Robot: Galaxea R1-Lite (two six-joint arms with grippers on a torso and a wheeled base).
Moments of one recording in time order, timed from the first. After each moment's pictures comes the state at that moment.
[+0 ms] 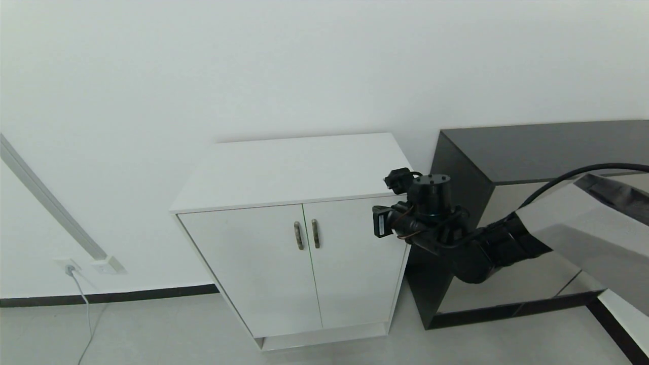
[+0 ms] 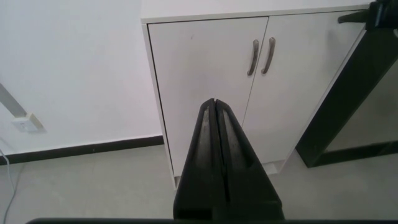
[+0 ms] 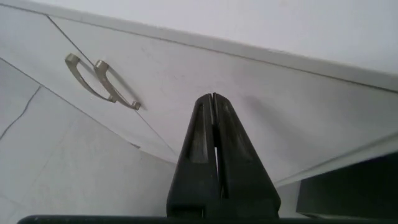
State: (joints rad) left arm 0.00 0.00 0.00 0.00 -0.01 0.01; right arm 0.58 2.21 -1.27 -0.74 -0.07 0.06
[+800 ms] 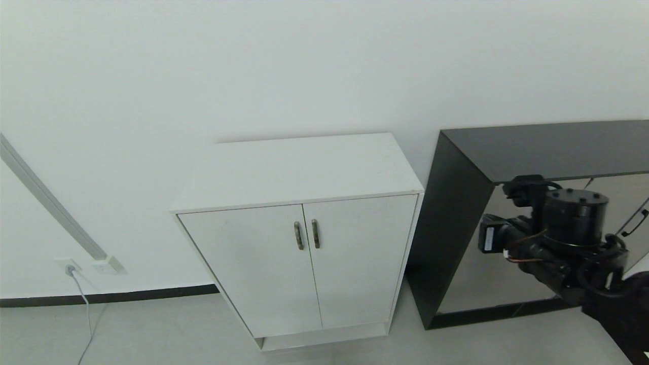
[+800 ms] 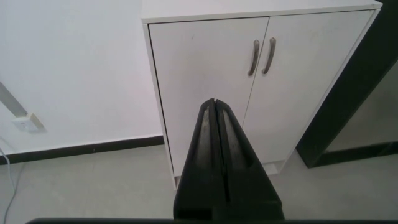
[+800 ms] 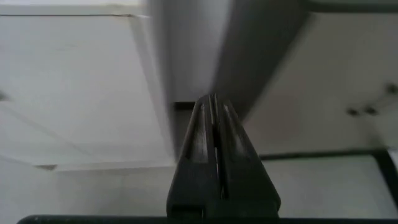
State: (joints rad) left arm 0.00 0.00 0.00 0.00 -0.01 0.01; right arm 0.39 1.75 -0.58 -0.97 -0.39 0.04
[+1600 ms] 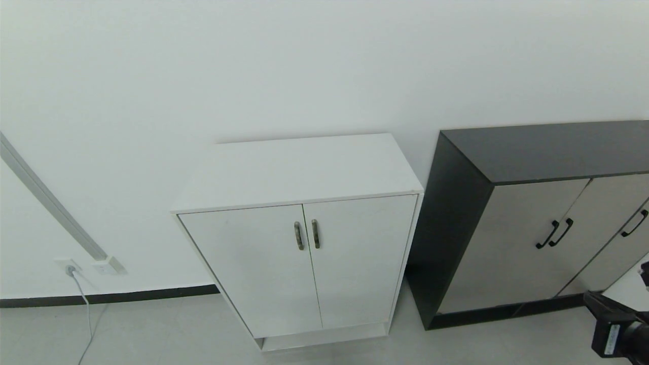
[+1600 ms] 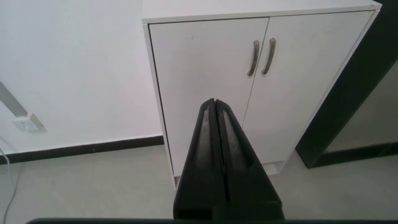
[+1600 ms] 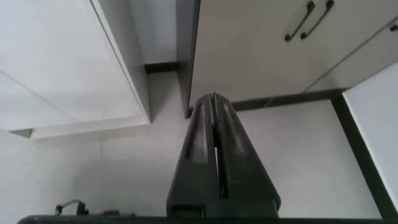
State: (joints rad) left arm 0.00 0.00 0.00 0.00 0.00 0.00; right arm 0.31 1.23 -0.02 -0.91 -0.39 0.05
